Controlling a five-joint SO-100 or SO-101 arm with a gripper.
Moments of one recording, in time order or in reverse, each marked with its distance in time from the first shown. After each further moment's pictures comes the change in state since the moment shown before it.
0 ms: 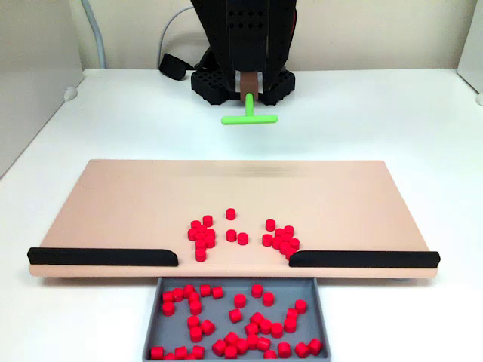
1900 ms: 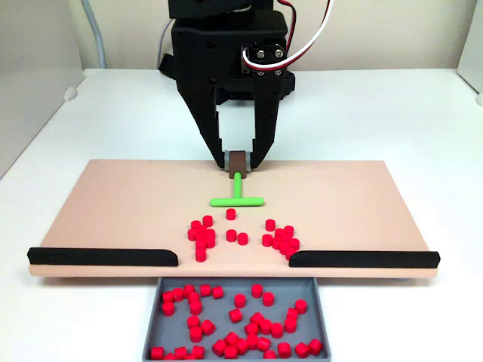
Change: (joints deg) arm 2.7 -9.1 11.9 -22.8 -2.9
